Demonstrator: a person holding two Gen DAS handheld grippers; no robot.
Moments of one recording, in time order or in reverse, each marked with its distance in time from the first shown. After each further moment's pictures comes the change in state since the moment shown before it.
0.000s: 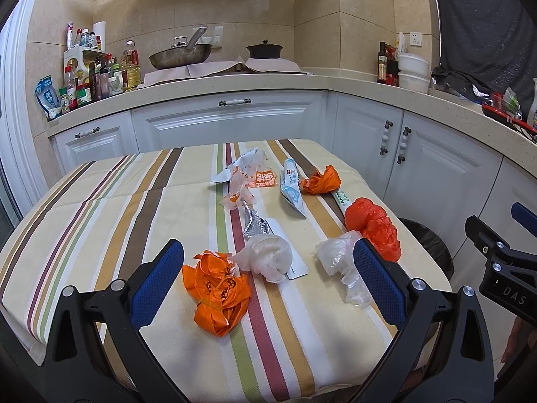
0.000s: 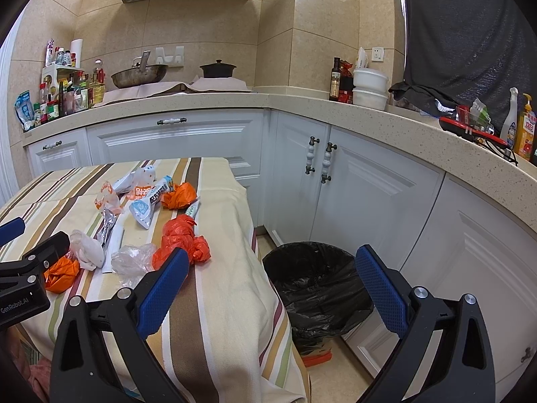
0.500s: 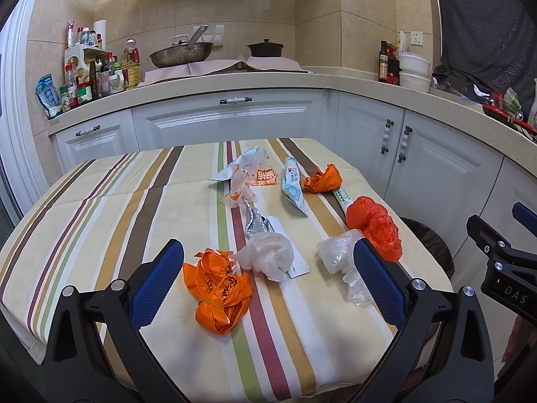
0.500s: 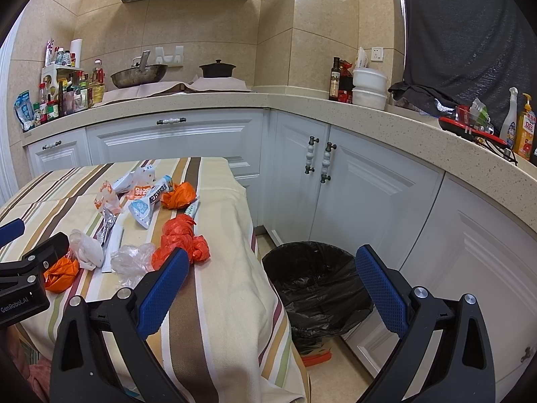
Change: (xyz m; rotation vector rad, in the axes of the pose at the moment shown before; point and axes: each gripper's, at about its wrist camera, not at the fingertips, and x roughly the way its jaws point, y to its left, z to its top) left arm 0.000 0.003 -0.001 -0.001 0.001 0.002; right arm -0.001 -0.001 0.000 0.000 0.001 -0.001
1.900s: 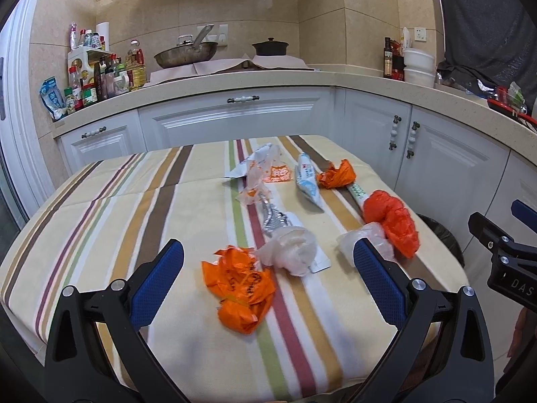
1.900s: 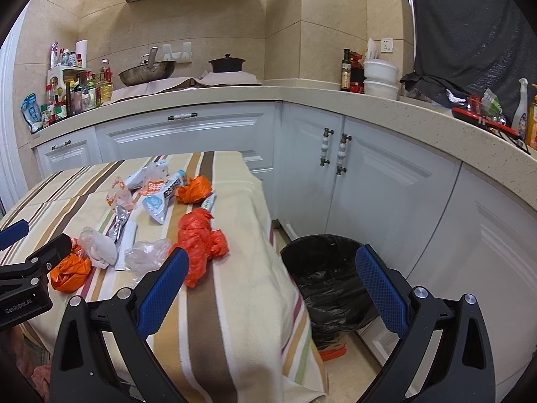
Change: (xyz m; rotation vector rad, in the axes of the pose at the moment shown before) left arm 0.003 0.021 -0.010 0.017 0.003 0.030; right arm 0.009 0.012 -0.011 0.004 0.025 0.063
